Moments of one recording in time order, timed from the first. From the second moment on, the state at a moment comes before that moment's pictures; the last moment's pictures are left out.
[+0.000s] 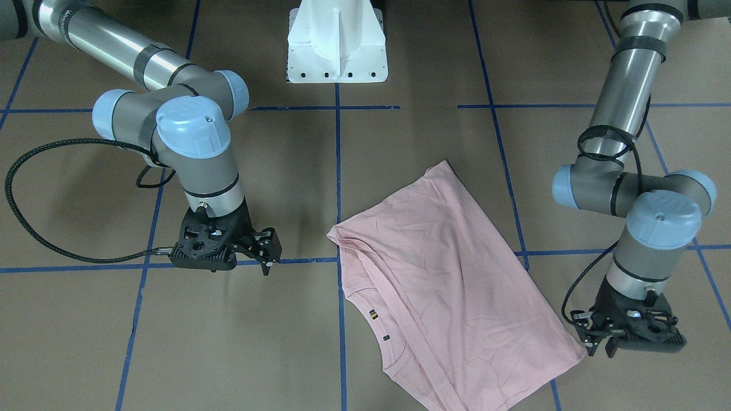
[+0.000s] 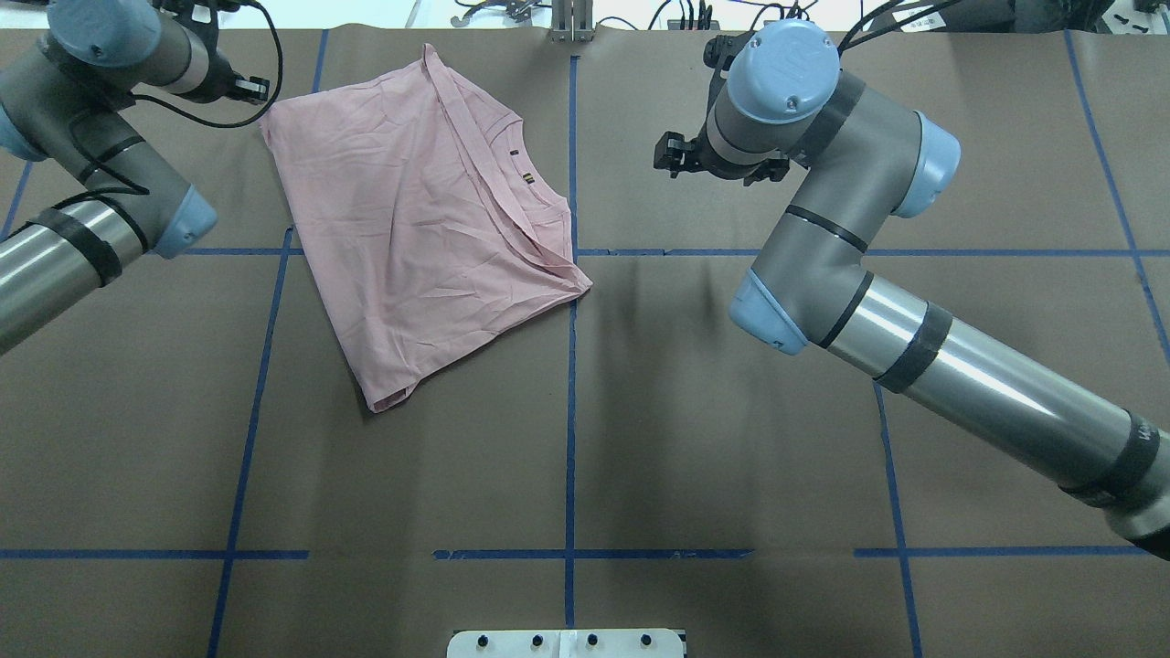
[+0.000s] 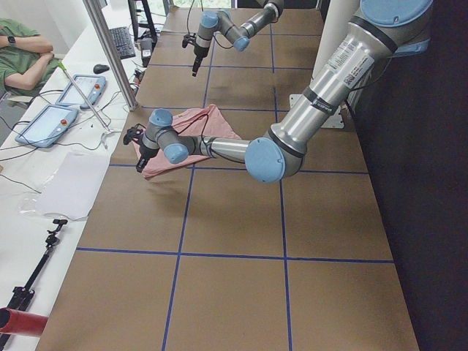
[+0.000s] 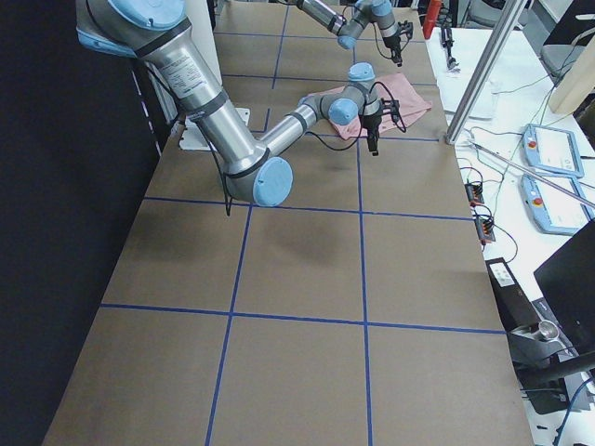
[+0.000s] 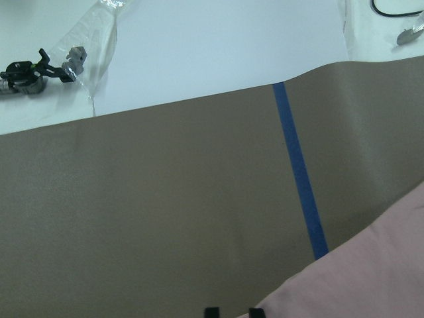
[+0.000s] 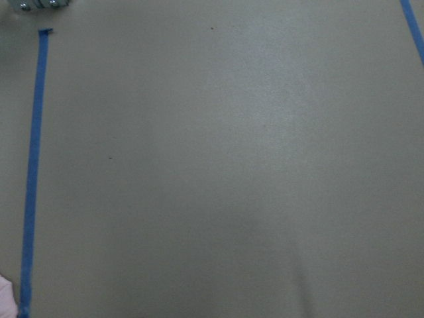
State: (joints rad) left arm -1.04 -2.22 -0.97 -2.35 -1.84 -0.64; right arm 0.76 -0.83 1.41 -1.35 1.78 1.19
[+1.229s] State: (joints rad) left arm -1.08 -2.15 -1.10 -2.35 -1.95 -0.60; right arm 0.59 -0.47 0.90 -1.18 1.61 1.39
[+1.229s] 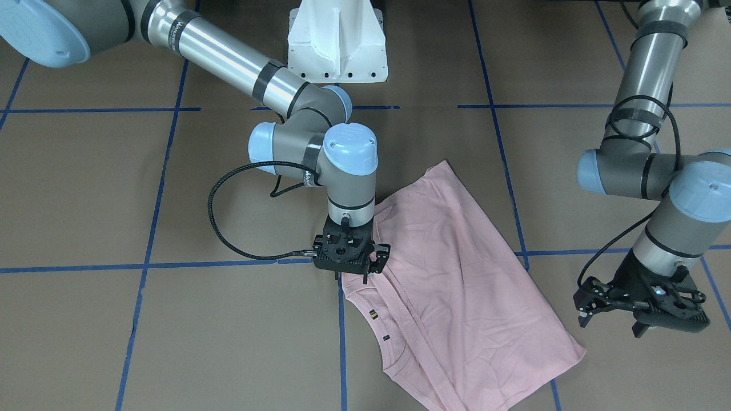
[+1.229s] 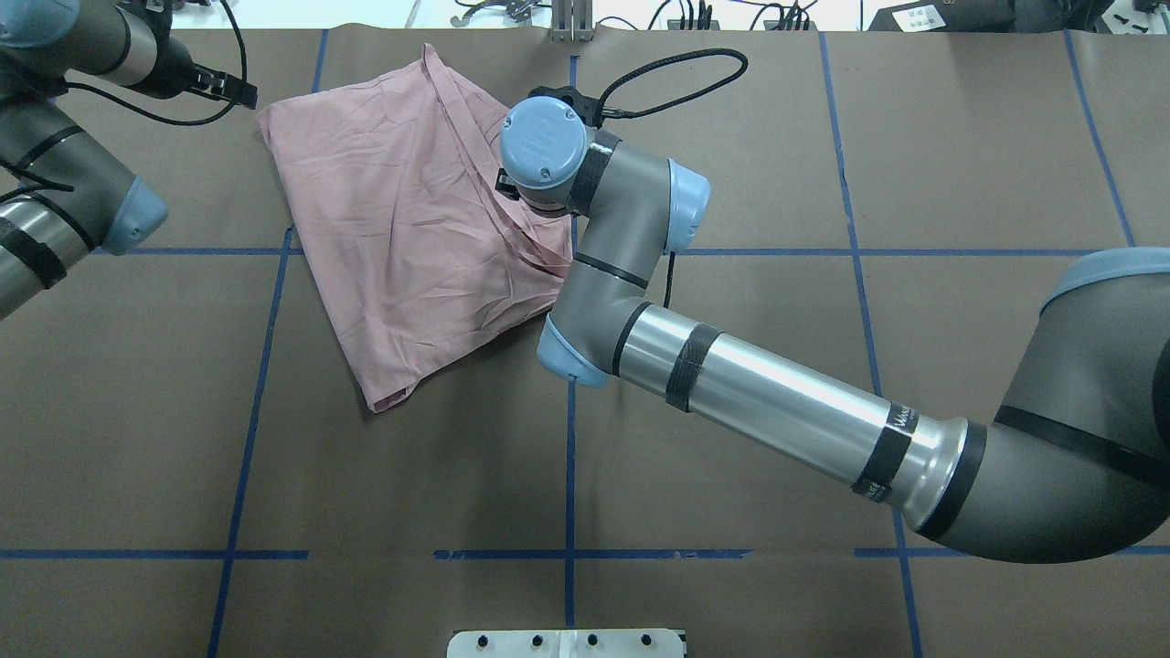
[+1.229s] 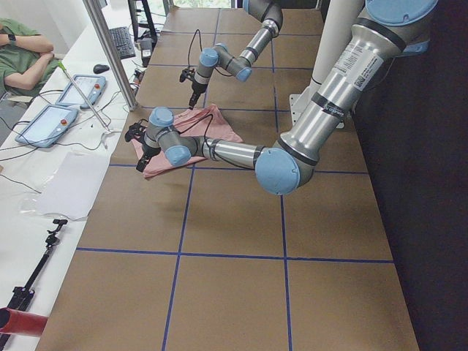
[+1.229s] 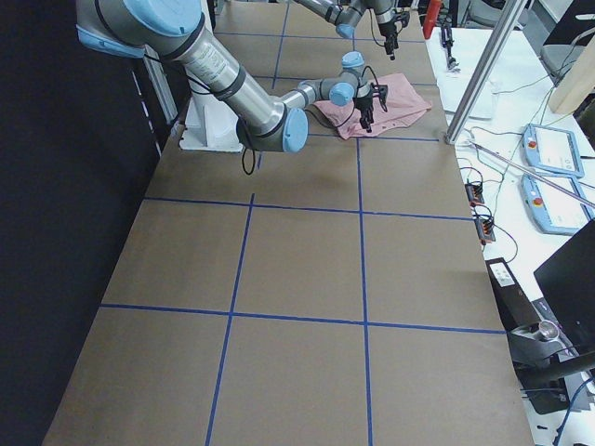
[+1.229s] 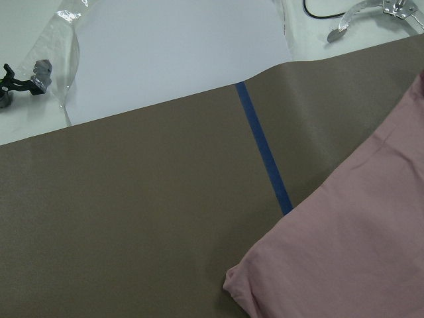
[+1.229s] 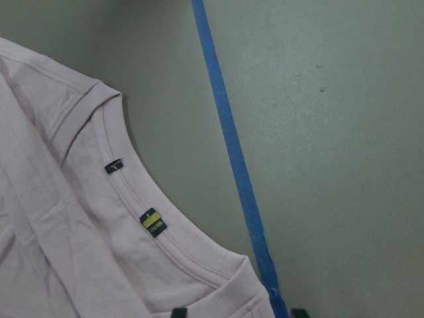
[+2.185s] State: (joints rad) left arm -1.08 -2.15 -1.10 -2.35 -1.95 -0.60; right arm 0.57 -0.46 0.86 -1.18 1.57 1.37
